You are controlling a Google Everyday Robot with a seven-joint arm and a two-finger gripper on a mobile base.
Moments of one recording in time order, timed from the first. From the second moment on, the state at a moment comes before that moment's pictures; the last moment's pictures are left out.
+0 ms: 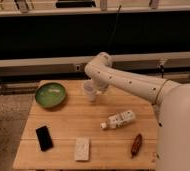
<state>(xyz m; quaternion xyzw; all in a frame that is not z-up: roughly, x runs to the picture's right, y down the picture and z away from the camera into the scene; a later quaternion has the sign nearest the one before) 0.052 0.028 0.844 -0.24 -0.06 -0.36 0.90</state>
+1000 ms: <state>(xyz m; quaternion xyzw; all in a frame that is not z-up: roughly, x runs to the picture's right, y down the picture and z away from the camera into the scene) 0.037 0.023 0.852 -0.24 -0.07 -0.38 0.89</state>
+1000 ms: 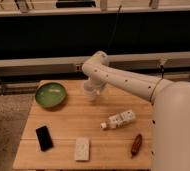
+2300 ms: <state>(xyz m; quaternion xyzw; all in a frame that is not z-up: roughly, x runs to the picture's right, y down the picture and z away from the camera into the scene) 0.023 0.027 0.863 -0.25 -0.07 -0.38 0.89</state>
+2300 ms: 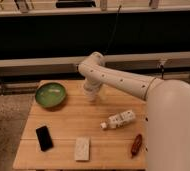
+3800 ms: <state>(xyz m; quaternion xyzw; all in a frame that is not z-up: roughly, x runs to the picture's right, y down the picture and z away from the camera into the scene) 0.020 0.028 0.867 -0.26 -0.08 -0.40 0.88</state>
